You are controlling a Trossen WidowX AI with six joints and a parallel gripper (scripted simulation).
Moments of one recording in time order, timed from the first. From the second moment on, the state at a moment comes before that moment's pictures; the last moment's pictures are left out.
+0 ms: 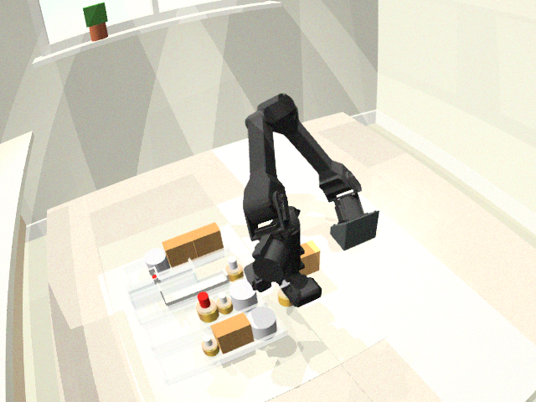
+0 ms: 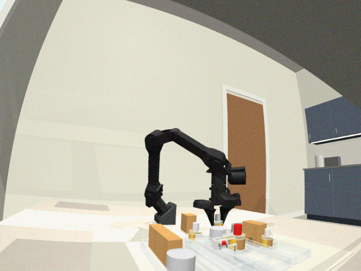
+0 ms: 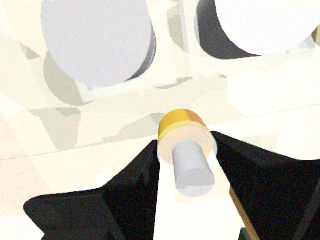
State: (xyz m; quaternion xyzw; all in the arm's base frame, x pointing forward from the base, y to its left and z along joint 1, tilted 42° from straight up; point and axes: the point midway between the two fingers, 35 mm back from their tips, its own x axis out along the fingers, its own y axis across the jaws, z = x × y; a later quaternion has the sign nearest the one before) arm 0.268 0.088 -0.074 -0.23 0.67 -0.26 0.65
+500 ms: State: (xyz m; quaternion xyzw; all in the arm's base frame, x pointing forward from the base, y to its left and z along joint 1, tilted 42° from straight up) arm 0.279 0.118 -0.041 -0.23 0.67 -0.27 0.66
